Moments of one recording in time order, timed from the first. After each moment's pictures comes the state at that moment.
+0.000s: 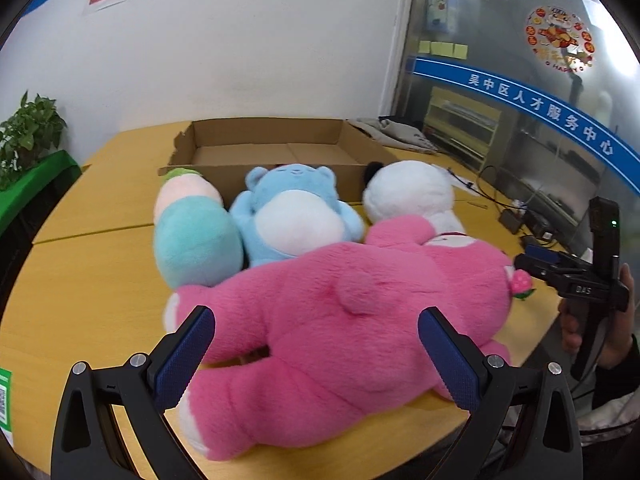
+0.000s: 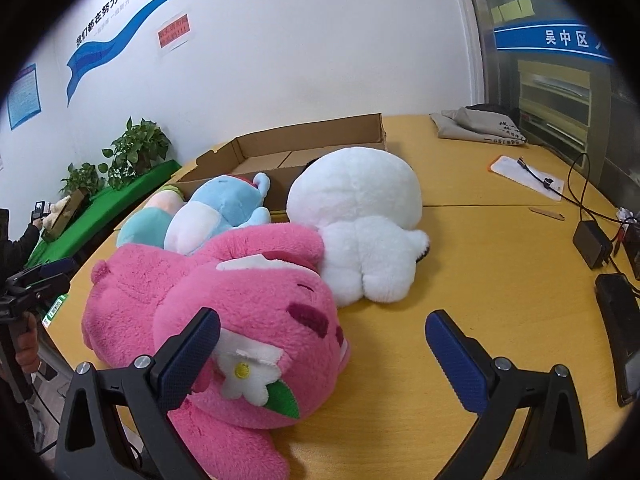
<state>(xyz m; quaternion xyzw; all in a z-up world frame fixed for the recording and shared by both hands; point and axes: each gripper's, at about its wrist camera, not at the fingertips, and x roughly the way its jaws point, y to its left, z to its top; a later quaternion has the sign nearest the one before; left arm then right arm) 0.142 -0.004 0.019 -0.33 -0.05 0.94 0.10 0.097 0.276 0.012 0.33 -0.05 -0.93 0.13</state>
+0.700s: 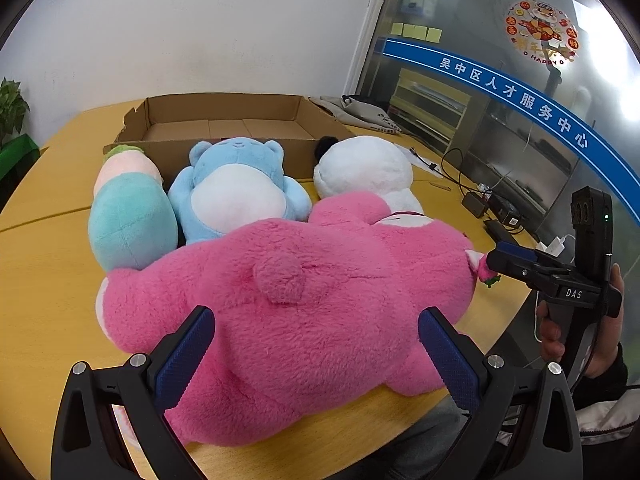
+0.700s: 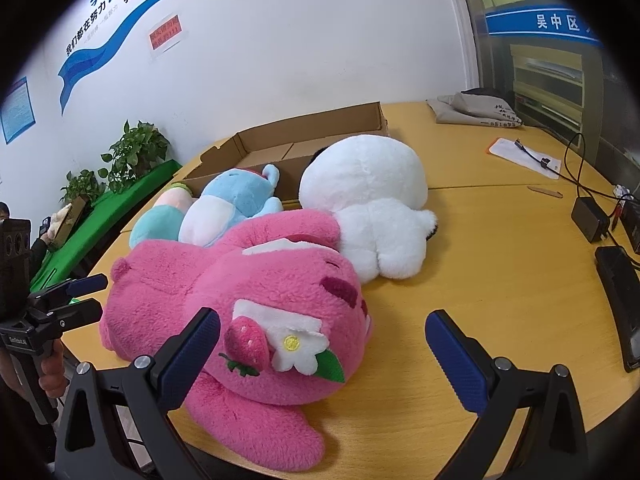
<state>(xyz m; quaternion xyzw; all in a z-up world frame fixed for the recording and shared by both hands) 0.127 0.019 0.006 -0.37 -0.08 0.91 0.16 0.110 0.265 0.015 0.35 -0.08 -0.92 0.13</state>
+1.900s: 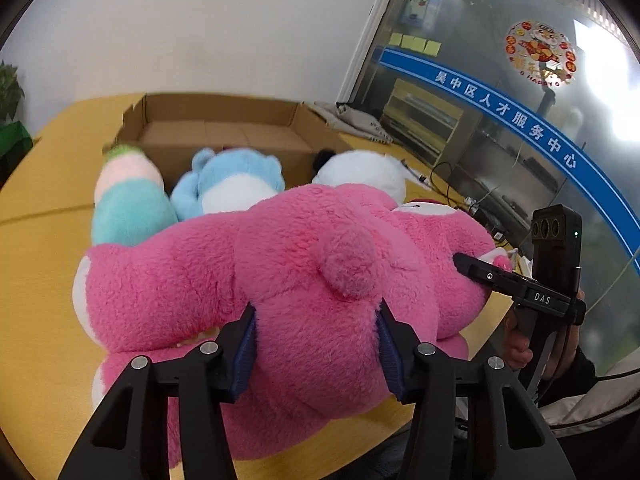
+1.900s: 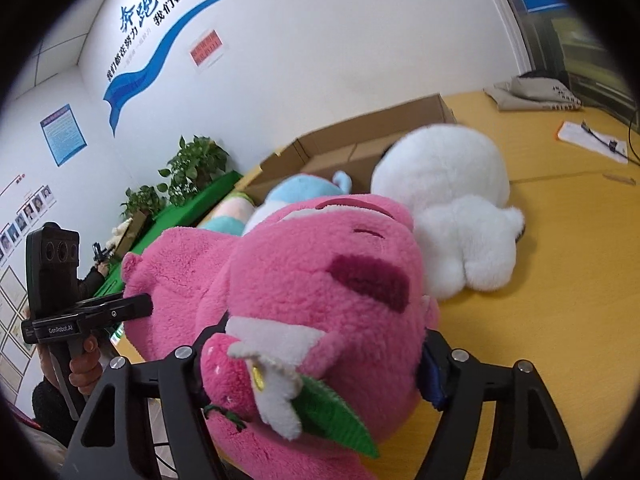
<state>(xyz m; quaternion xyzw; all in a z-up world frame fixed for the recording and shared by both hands) 0.124 -0.006 0.040 -0.35 -0.10 0.91 0.18 0.090 0.248 0.015 0.31 -0.14 -0.90 0.25</state>
